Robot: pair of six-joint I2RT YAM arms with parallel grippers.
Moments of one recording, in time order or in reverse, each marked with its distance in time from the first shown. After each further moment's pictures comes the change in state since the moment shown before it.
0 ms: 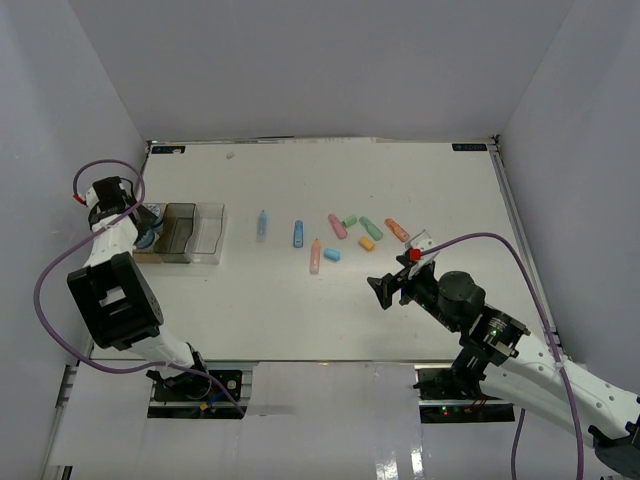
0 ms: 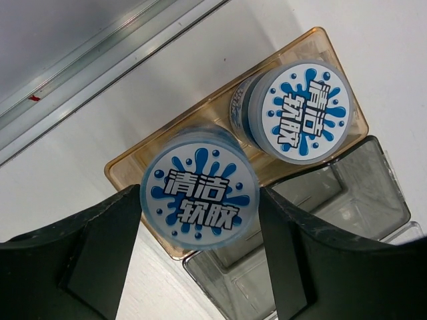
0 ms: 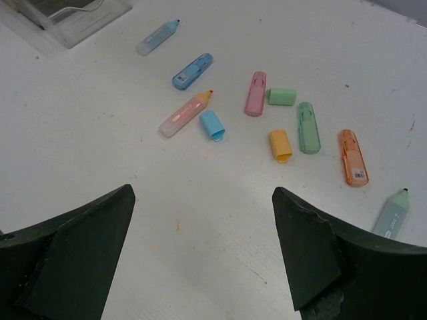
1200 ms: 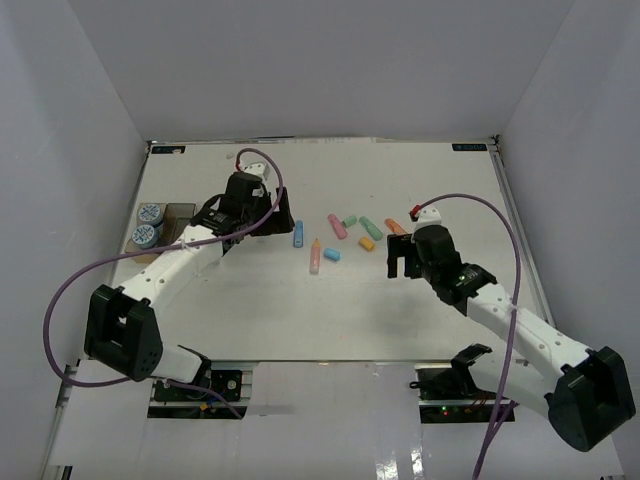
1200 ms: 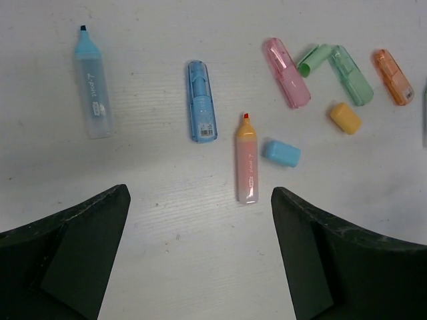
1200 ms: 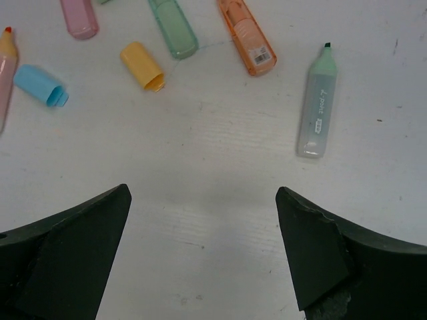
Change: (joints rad) left arm -0.872 -0.192 -0.023 -0.031 0.171 0.060; right arm -0.343 0.449 0.150 -0.167 0.035 0.202
